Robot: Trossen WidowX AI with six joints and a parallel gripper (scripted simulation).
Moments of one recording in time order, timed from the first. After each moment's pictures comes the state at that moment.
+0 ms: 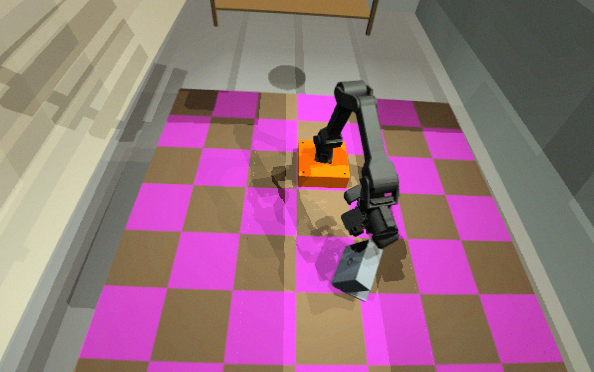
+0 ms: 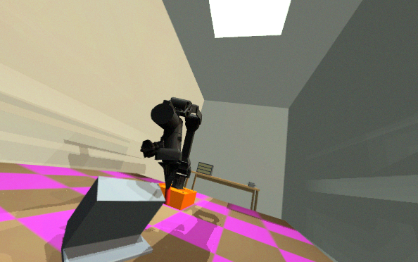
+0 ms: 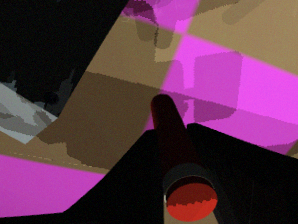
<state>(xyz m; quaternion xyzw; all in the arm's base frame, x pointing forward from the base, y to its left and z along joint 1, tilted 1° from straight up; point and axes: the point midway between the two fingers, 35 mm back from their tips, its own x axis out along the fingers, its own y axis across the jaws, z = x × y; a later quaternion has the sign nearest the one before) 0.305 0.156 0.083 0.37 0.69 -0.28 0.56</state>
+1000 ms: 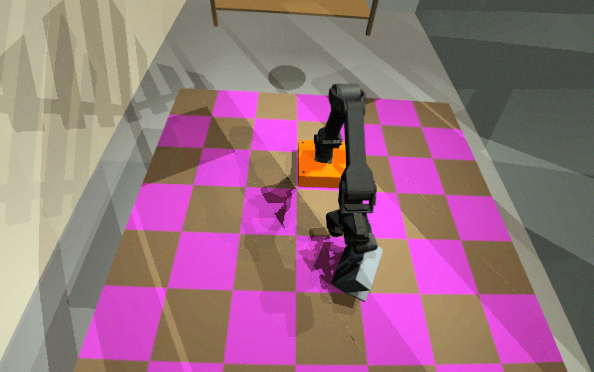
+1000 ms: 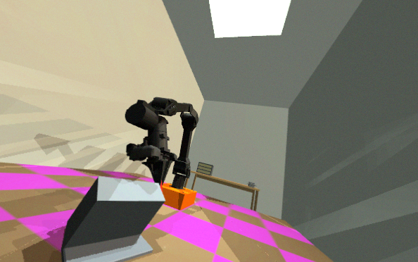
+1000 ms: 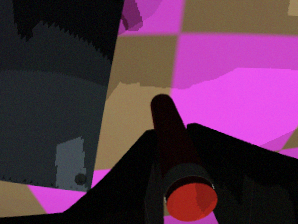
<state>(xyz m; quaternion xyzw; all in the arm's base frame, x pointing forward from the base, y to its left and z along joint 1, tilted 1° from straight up) 0.319 0.129 0.079 0.48 0.68 -0.34 0.45</state>
